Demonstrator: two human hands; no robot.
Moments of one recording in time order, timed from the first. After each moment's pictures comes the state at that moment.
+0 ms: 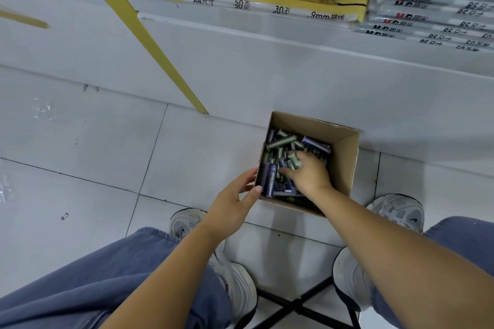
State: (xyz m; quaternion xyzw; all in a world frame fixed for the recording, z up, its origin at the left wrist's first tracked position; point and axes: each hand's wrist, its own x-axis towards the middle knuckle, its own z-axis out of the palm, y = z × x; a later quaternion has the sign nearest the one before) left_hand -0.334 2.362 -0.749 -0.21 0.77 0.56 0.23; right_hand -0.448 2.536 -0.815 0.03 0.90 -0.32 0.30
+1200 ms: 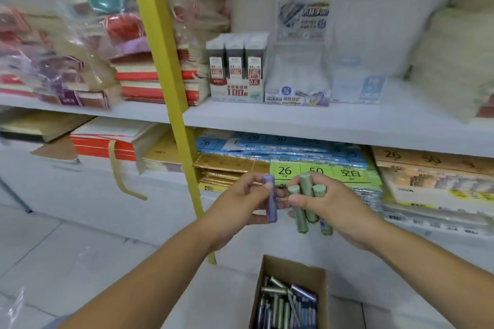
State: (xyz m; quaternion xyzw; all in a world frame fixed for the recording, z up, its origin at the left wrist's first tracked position) left_hand -0.409 2.368 -0.444 0.00 0.71 0.71 0.05; right_hand -0.457 2.566 -0.431 -0.20 0.79 -0.57 0.14
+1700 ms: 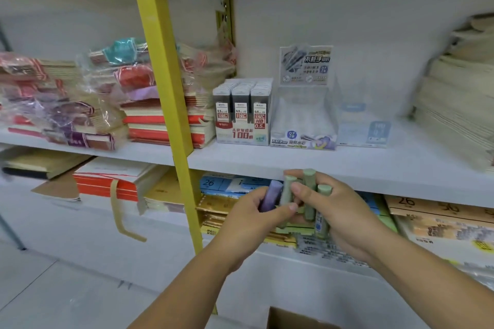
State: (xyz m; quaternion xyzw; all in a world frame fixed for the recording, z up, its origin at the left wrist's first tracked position) left_hand -0.442 2.373 -0.407 0.04 0.74 0.67 -0.05; right_hand -0.484 2.536 -0.378 -0.21 0.64 -0.73 0.13
